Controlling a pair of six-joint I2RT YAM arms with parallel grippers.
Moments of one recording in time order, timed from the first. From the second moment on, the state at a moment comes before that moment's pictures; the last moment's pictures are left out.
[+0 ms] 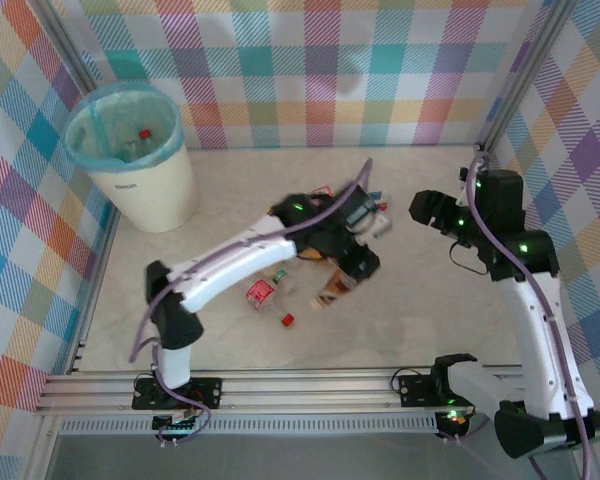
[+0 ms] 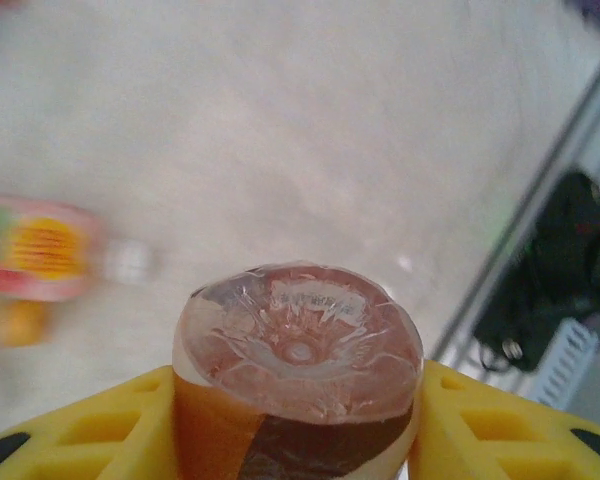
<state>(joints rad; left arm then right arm) -0.99 1.83 2.02 -1.12 0.09 -0.16 0.15 1.05 1.34 -0.96 -0.15 0.46</state>
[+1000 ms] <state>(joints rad) -0.04 1.78 2.43 -0.76 -0.25 -0.13 0.74 1.72 1.83 -0.59 -0.24 0.43</state>
